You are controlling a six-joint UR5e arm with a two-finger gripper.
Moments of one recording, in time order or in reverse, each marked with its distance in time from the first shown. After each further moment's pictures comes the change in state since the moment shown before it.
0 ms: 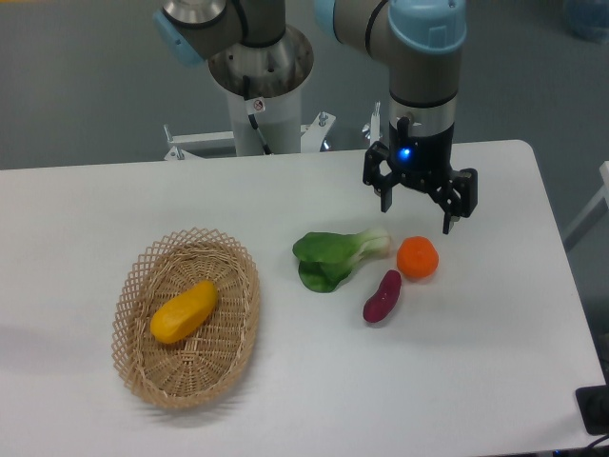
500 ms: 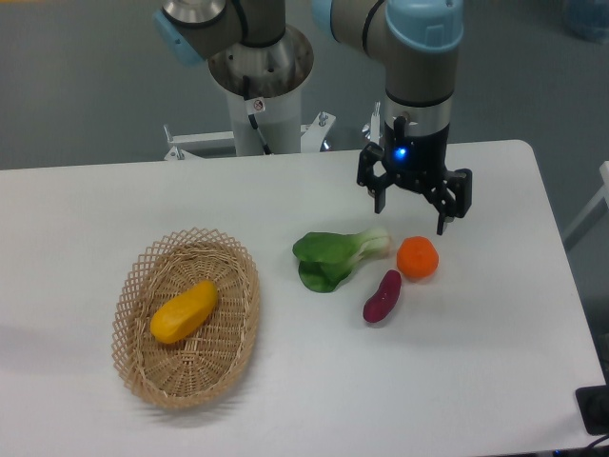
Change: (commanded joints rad) arm -0.009 0.034 -0.015 0.000 -0.138 -0.191
